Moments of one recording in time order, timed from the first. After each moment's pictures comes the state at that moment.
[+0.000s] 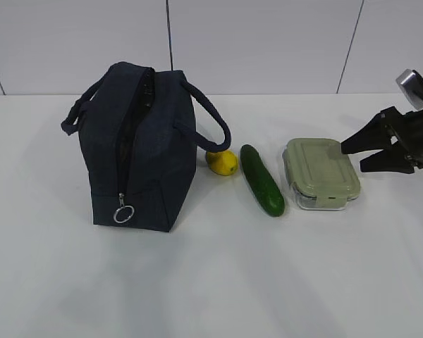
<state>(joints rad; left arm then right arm) 0.00 0.01 -0.53 -0.18 1.10 0.06 -0.29 2.12 -1.40 1.06 1.12 -0.92</state>
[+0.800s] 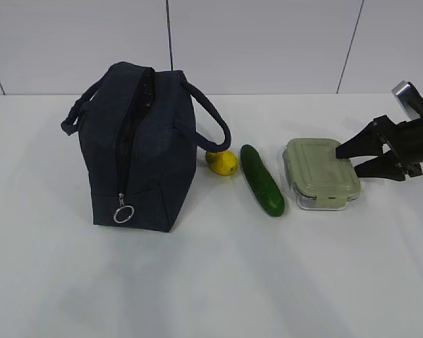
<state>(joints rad) 0.00 0.01 -0.53 -0.18 1.10 0.06 -0.29 2.18 -1.40 1.13 1.07 -0.96</state>
